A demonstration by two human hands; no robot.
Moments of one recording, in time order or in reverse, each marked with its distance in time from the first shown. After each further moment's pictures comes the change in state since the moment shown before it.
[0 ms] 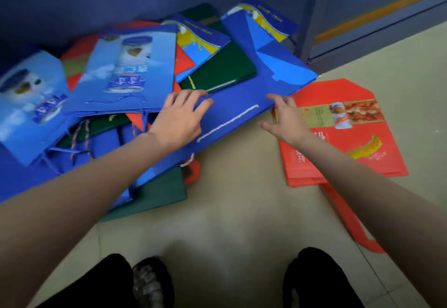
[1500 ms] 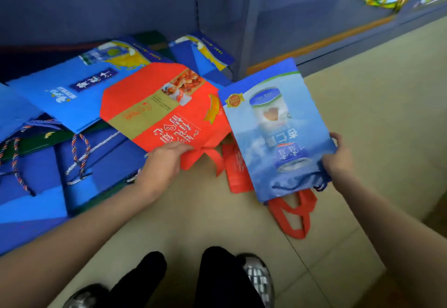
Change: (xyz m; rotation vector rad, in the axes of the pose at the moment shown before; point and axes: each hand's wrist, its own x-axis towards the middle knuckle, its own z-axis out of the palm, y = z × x) left_hand -0.017 0.087 -0.023 -0.822 0.119 -0.171; right_hand -0.106 0.135 -0.120 0.206 0.534 0.613
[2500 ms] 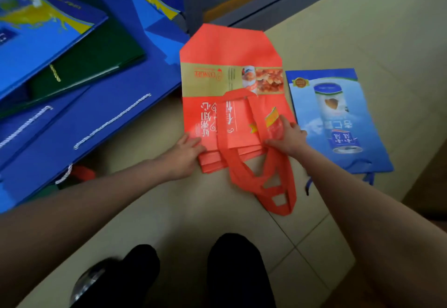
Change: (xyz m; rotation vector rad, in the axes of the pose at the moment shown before) left_hand 0.052 0.019 0.151 0.288 -0.790 0.135; right_hand 0.057 0.080 0.068 -0.541 -0.390 -0.057
